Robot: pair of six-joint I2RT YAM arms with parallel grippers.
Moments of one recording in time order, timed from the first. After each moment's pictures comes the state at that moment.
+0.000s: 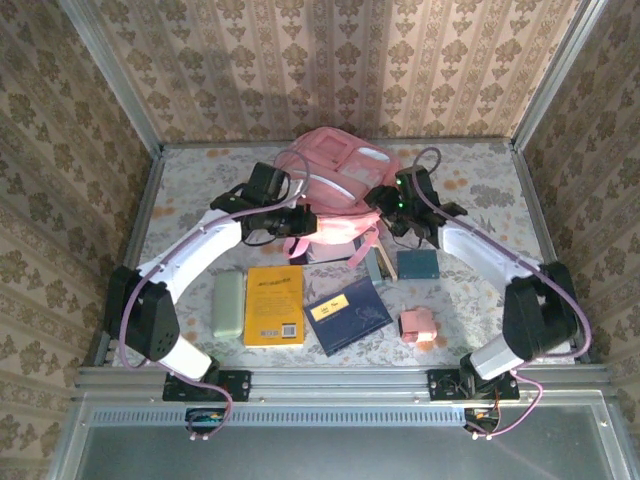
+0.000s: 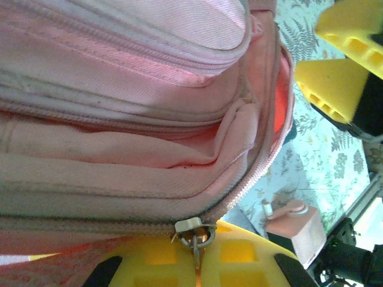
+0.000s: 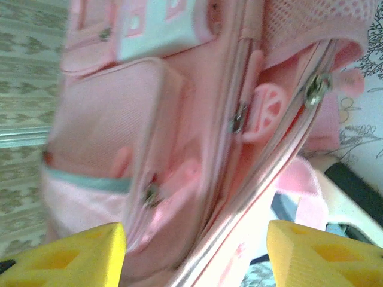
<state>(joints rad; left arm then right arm) -0.57 1.54 1.27 -0.61 0.46 -0.45 0.38 1.48 1.08 -0.30 -0.12 1.17</state>
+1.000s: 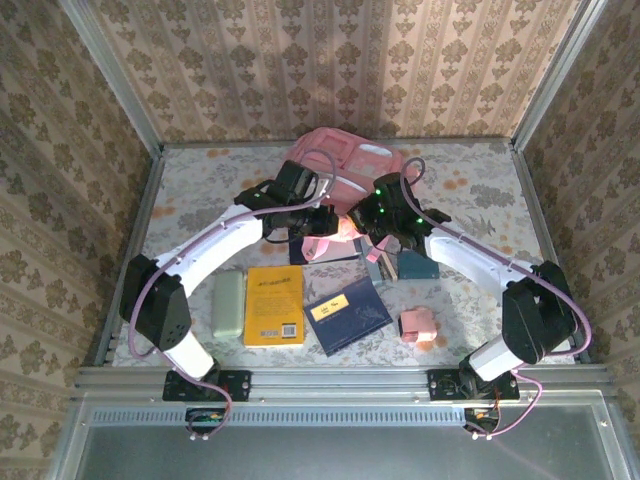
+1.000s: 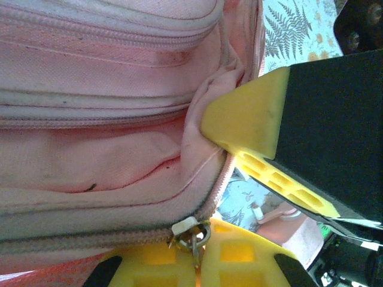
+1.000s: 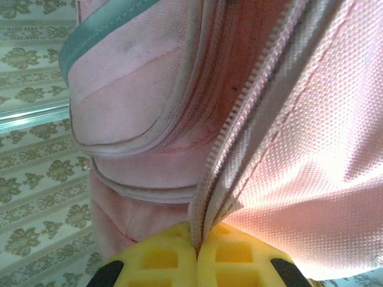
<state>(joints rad) -0.69 1.63 1.38 -0.64 0.38 -0.46 0.51 1.53 1.11 -0.25 -0.17 1.43</state>
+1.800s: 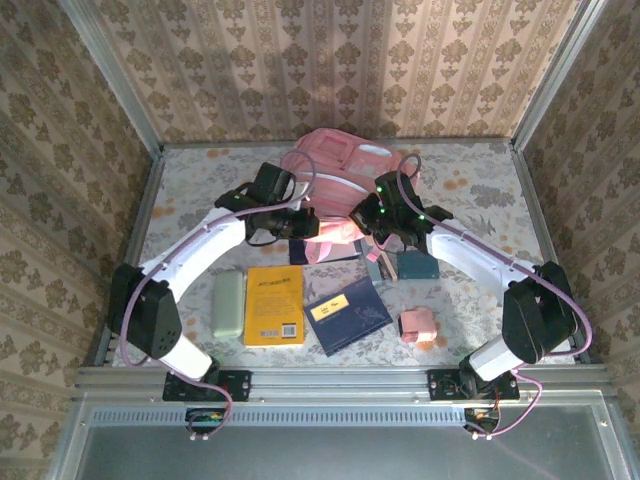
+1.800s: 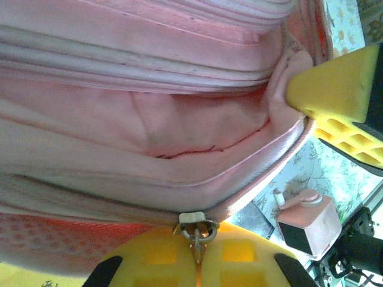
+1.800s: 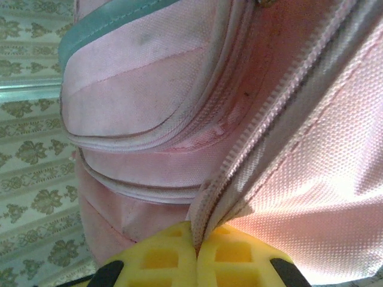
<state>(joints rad) -0.57 1.55 1.29 -0.68 0.42 -0.40 0.49 1.53 1.13 -0.31 -0.19 1.26</state>
